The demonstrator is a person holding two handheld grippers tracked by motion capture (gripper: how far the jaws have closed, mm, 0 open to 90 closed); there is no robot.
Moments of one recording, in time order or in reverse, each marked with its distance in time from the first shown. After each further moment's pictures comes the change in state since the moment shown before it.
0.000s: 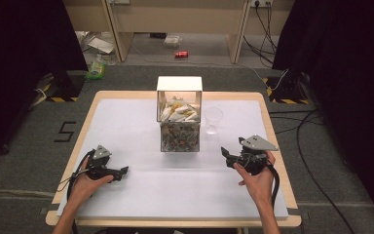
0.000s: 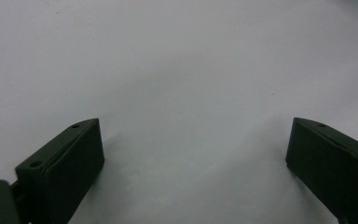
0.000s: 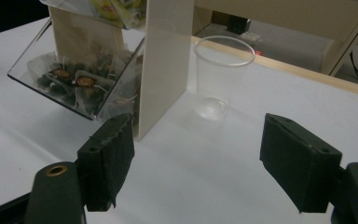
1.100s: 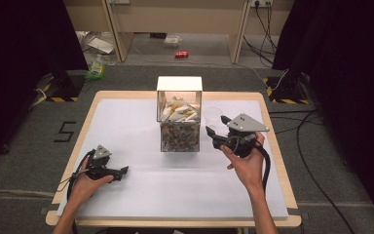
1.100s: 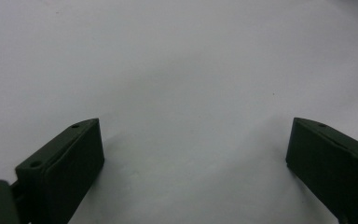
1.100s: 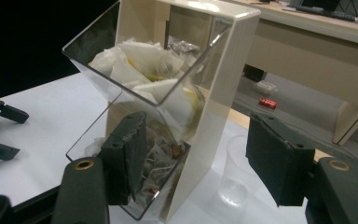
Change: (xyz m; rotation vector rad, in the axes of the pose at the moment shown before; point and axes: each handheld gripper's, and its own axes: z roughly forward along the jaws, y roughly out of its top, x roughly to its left) left arm 0.000 0.000 0.000 0.001 0.000 -0.001; right arm 0.030 0.078 -0.004 -0.140 0.085 -0.115
